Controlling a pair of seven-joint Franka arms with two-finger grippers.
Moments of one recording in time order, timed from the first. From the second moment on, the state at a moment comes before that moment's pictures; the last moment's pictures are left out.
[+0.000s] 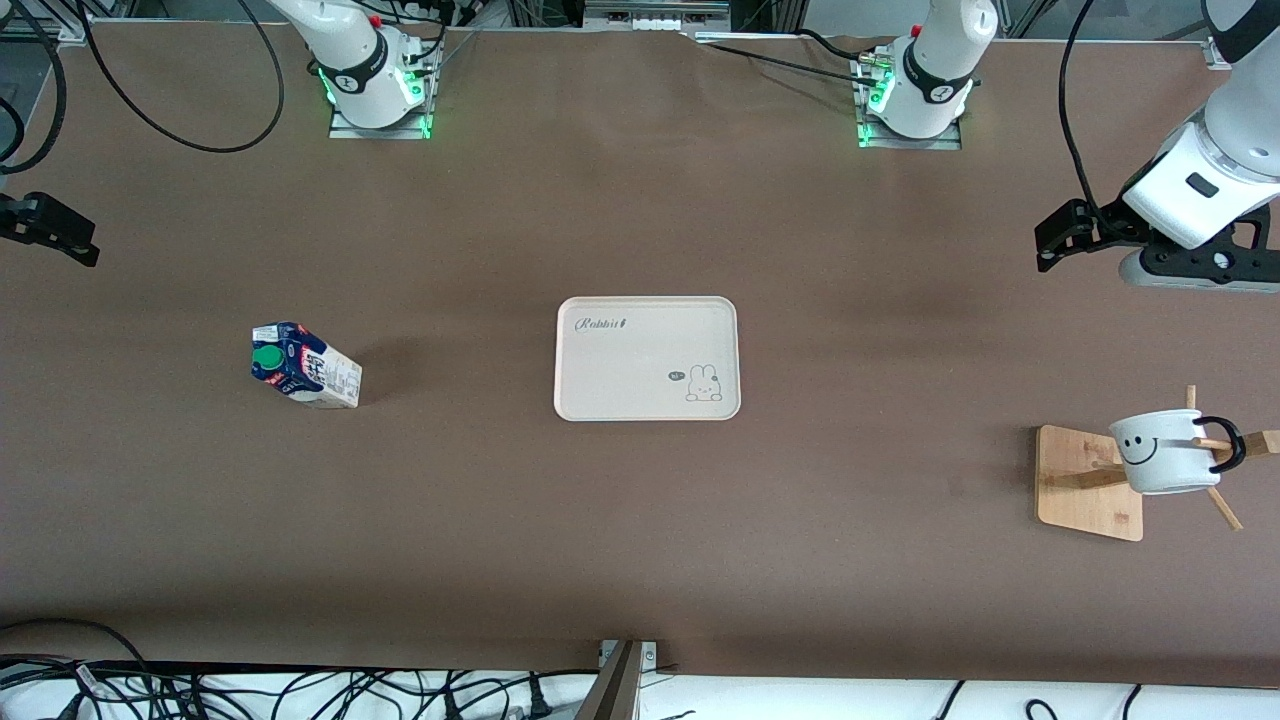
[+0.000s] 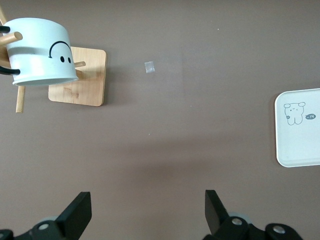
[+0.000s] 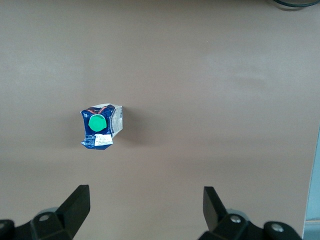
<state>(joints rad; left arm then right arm) -0.03 0.00 -0.07 -1.66 0.04 1.66 -0.04 -0.01 0.04 -0.07 -1.57 -0.11 1.63 -0.09</state>
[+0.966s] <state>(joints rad) -0.02 0.00 -0.07 -1.66 0.04 1.65 -0.04 0.00 0.06 -0.07 -1.57 -0.06 1.64 -0.09</state>
